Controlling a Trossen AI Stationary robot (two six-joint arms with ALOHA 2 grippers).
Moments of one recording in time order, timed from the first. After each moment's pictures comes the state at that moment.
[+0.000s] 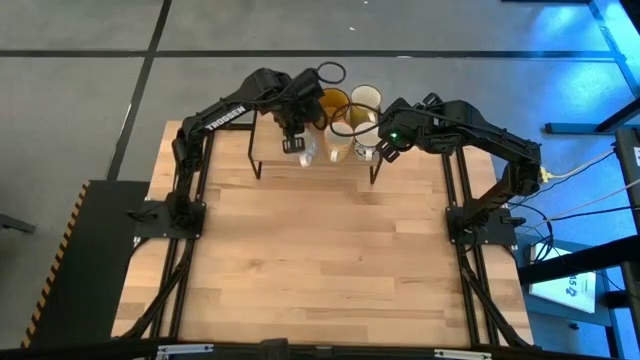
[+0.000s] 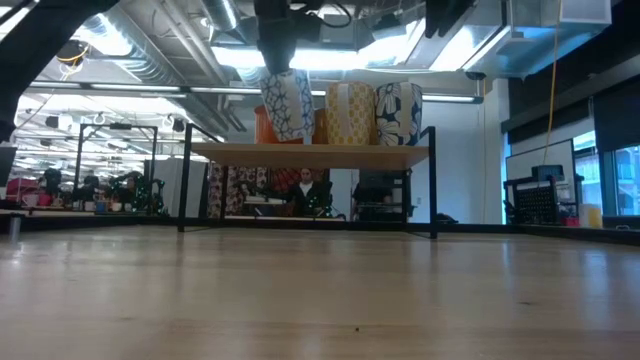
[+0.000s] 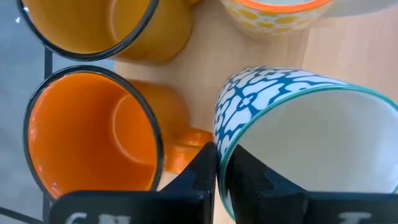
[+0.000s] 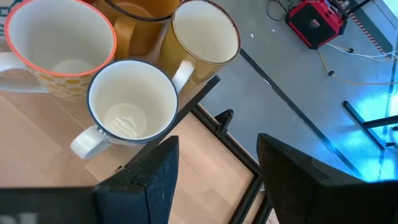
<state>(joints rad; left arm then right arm) 0.47 1.99 2.31 -1.53 -0.14 0.35 -0.18 1.59 1.99 -1.57 0.69 0.42</state>
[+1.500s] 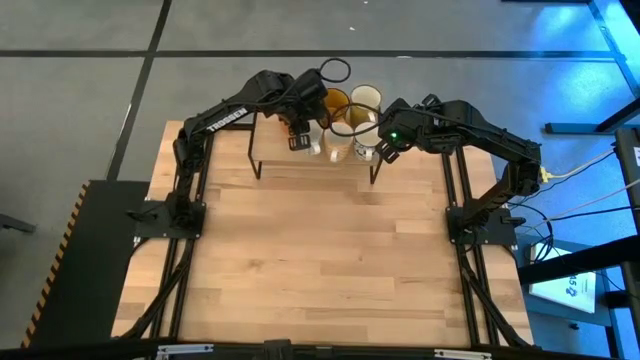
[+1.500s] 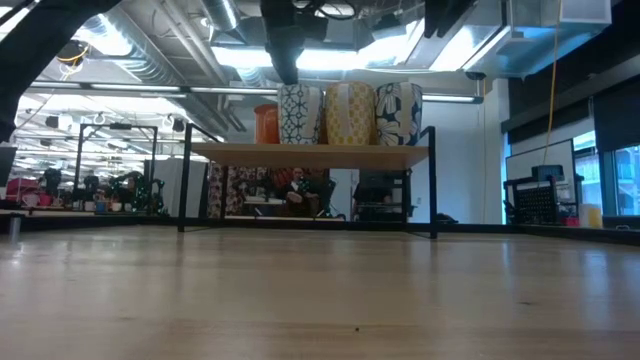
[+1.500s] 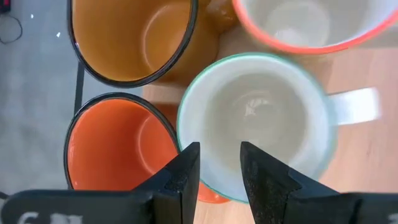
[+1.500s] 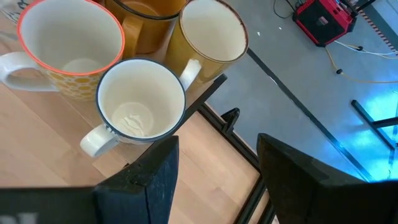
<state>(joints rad) 0.45 2.00 2.31 -1.45 -0.23 0.34 -0.18 1.59 1.99 -1.56 0.66 0.42</state>
